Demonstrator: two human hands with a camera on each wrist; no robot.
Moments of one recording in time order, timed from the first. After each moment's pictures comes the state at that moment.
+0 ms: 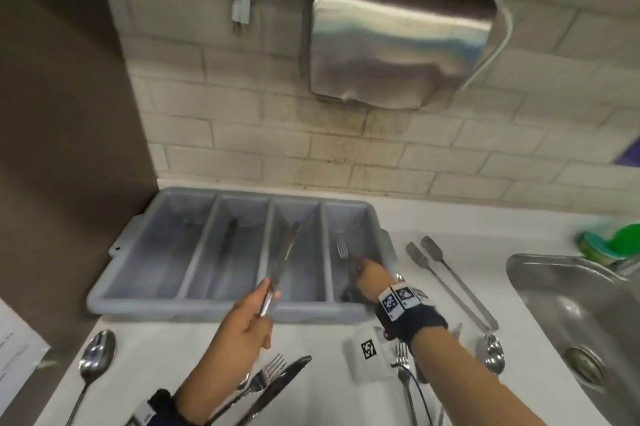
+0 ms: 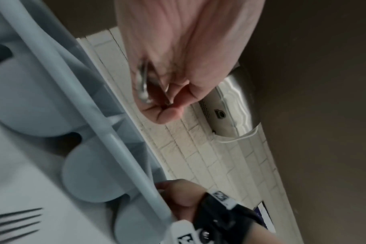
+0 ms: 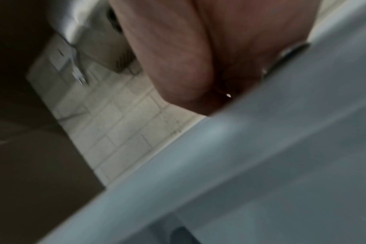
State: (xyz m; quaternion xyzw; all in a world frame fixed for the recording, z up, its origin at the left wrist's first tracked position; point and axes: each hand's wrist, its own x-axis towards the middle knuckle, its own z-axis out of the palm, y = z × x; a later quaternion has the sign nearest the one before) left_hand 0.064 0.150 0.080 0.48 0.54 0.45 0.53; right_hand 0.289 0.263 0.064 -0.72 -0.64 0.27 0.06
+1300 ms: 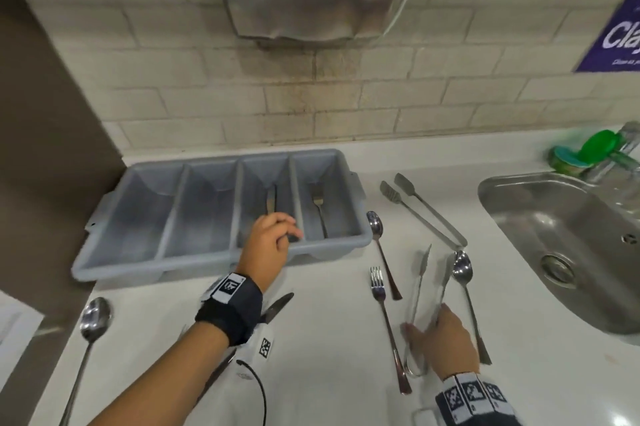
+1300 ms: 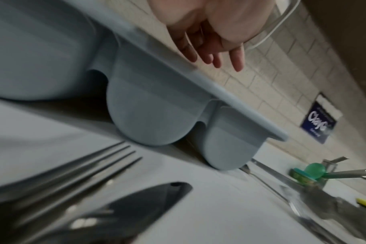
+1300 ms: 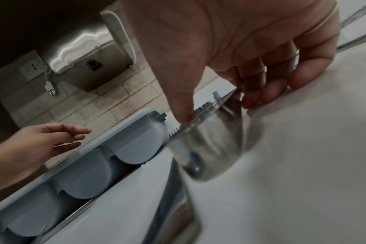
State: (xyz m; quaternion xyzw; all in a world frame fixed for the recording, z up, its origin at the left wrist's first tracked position) left_hand 0.128 0.201 0.051 0.74 0.53 0.35 0.22; right_hand 0.389 0.059 -0.006 -0.88 -0.36 0.27 0.15
